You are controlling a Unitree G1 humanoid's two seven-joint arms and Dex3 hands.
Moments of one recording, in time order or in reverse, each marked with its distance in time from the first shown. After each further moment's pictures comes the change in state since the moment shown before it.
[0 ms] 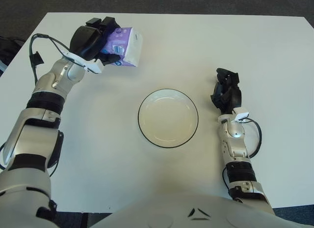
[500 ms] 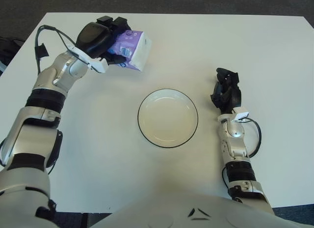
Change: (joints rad) left arm 0.006 -0.001 -0.004 -0.187 -0.029 -0.007 -0.182; right arm -0.006 0.006 0.001 0.005 0.000 -0.002 0.000
